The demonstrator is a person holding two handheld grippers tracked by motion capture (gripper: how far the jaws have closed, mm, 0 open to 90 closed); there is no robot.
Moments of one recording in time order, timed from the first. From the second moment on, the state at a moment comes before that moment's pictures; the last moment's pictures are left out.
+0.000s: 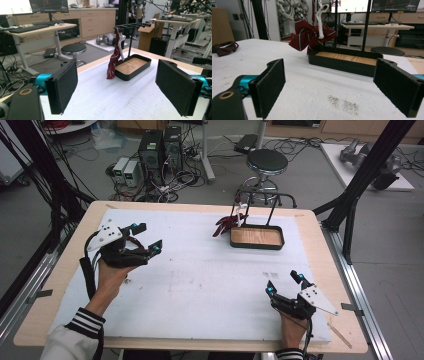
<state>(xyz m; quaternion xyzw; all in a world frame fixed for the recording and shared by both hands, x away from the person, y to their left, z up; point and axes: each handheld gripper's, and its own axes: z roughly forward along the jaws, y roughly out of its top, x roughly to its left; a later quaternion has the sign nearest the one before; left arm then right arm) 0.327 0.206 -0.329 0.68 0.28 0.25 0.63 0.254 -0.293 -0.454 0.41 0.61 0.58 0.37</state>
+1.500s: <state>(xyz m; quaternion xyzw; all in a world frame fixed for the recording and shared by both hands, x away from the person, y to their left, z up) 0.335 0.236 -0.350 0.76 0.33 0.24 0.50 0.254 -0.293 -0.454 0.41 0.61 0.58 0.37</state>
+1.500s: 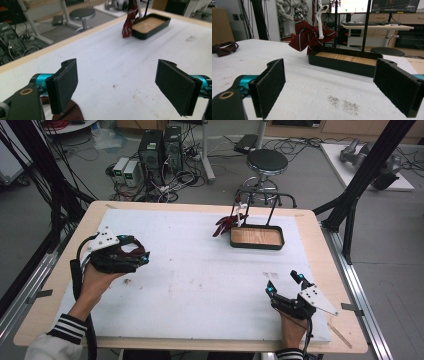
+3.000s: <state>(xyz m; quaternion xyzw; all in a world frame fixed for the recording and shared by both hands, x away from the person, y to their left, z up) 0.426 0.260 -0.369 0.89 0.37 0.16 0.24 0.253 -0.294 -0.454 0.40 0.60 0.58 0.37</state>
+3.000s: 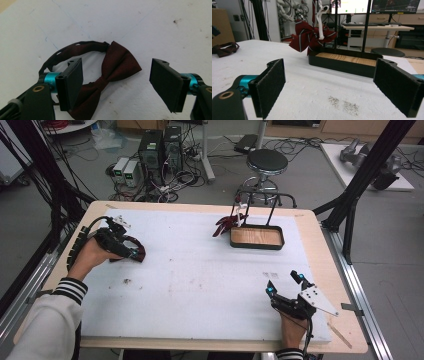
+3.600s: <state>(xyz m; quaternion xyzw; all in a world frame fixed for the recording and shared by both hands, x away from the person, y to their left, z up) 0.436 0.266 -0.389 0.91 0.33 0.13 0.20 0.253 -0.294 -0.454 0.41 0.60 0.58 0.37</state>
